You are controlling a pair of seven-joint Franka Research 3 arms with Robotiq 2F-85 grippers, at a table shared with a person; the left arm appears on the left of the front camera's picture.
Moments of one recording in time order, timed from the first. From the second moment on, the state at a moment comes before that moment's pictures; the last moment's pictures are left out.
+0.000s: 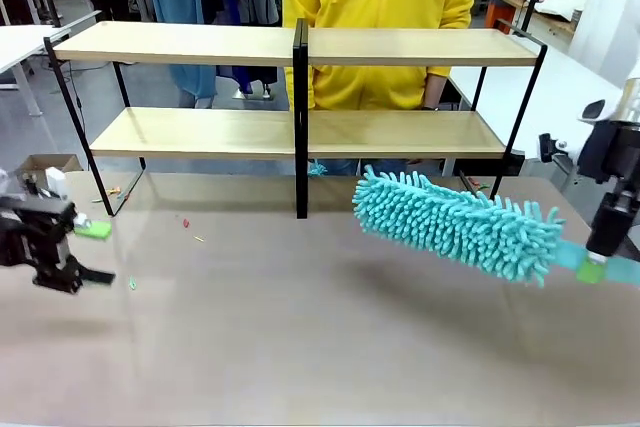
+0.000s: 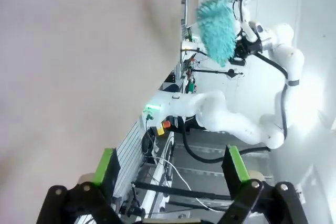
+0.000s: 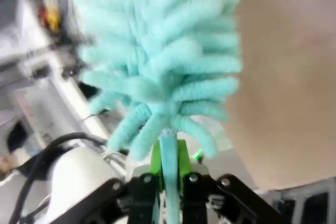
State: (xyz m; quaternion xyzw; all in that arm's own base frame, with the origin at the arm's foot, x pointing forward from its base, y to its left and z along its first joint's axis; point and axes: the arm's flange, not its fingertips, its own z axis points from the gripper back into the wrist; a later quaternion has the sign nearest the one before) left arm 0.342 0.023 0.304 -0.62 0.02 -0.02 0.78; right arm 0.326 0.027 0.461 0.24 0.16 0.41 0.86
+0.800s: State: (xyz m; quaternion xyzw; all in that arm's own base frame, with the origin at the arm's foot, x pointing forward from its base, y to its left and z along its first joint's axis) left arm 0.344 0.030 0.329 -0.61 -0.01 -0.04 0.79; right arm 0.363 0.016 0.436 0.24 0.26 0.47 0.81
